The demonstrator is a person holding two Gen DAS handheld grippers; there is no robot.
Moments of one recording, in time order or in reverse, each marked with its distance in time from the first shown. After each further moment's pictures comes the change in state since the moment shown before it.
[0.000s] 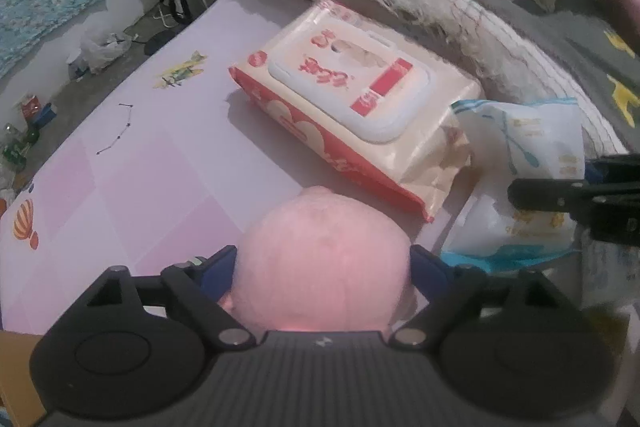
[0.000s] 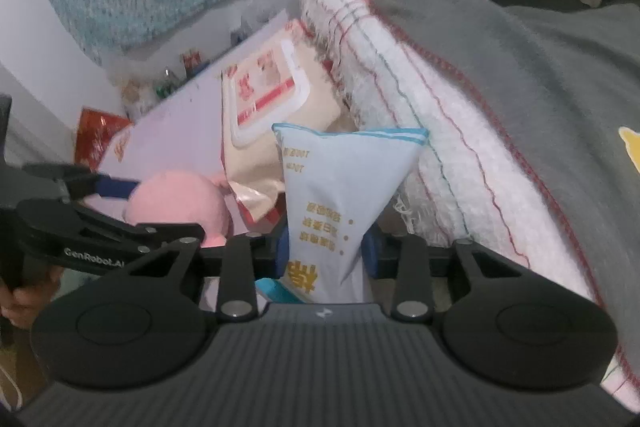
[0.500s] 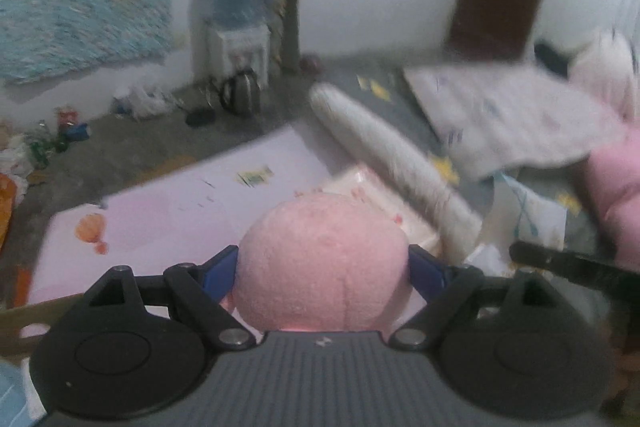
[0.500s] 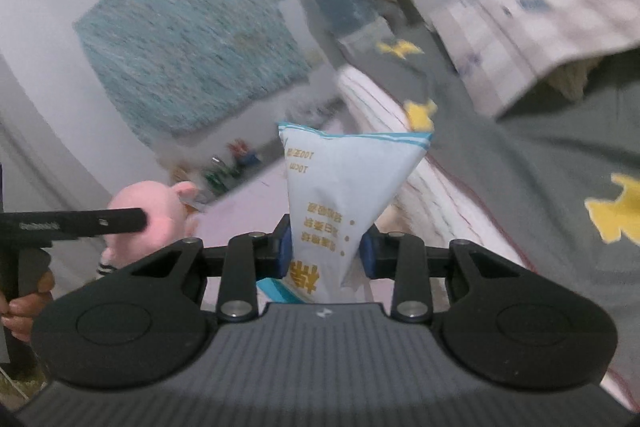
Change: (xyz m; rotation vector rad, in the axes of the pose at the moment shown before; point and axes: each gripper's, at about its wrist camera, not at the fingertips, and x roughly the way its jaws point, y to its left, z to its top) left arm -0.184 0.056 -0.042 -0.259 -0.379 -0.042; right arm -0.113 0.032 0.008 -0.014 -0.275 0.157
